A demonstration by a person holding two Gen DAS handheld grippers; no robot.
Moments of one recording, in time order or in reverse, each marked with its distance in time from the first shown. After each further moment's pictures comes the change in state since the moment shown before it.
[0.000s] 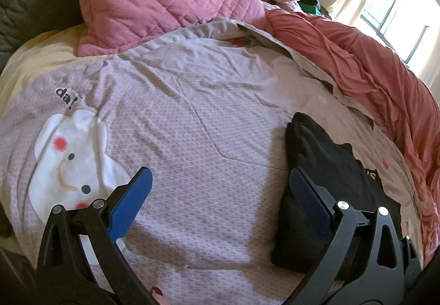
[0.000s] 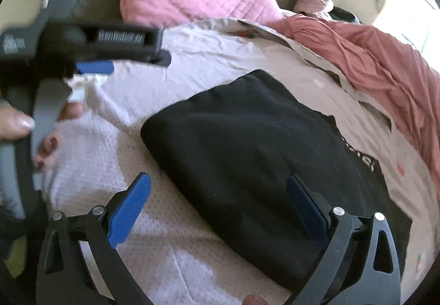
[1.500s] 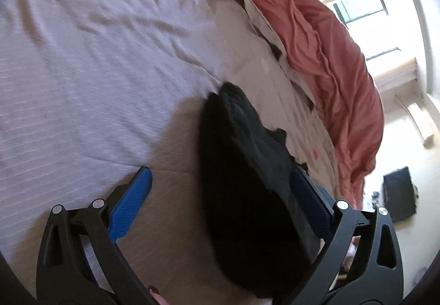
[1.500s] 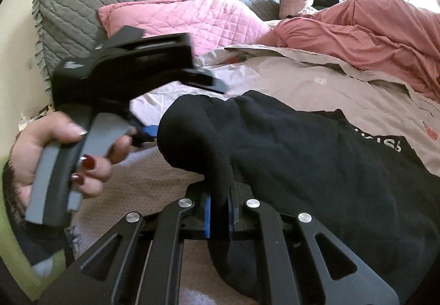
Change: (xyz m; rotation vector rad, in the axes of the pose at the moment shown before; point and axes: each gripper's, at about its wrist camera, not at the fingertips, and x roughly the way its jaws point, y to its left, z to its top) left arm 0.092 -0.045 0.027 -0.177 0.377 -0.454; right arm -0.011 -0.055 -0.011 0.314 -0.220 0.224
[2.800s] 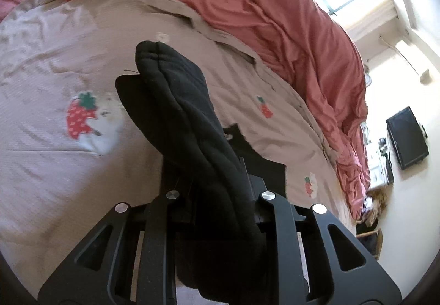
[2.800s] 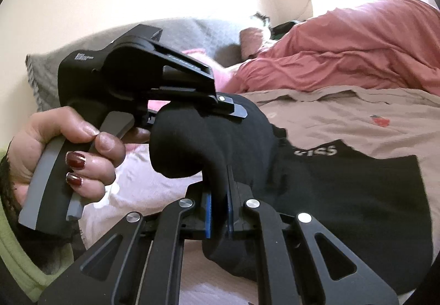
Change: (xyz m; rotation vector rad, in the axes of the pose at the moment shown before) left arm 0.019 -0.177 -0.052 0.282 0.087 0.026; right arm -0.123 -0.065 -0.017 0.227 -0.274 -0.049
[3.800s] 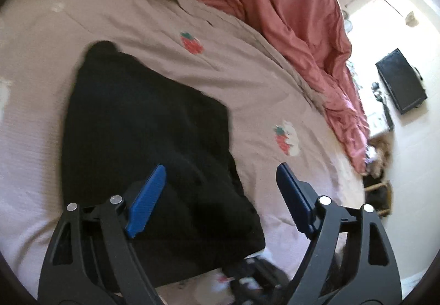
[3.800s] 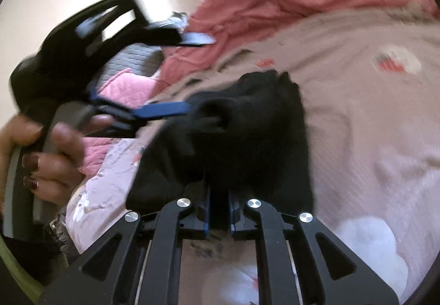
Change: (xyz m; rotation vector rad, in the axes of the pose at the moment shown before) left arm 0.105 -0.118 -0.069 0.188 0.131 -0.030; right arm -0.091 -0.142 -0.069 0.402 0.068 -0.181
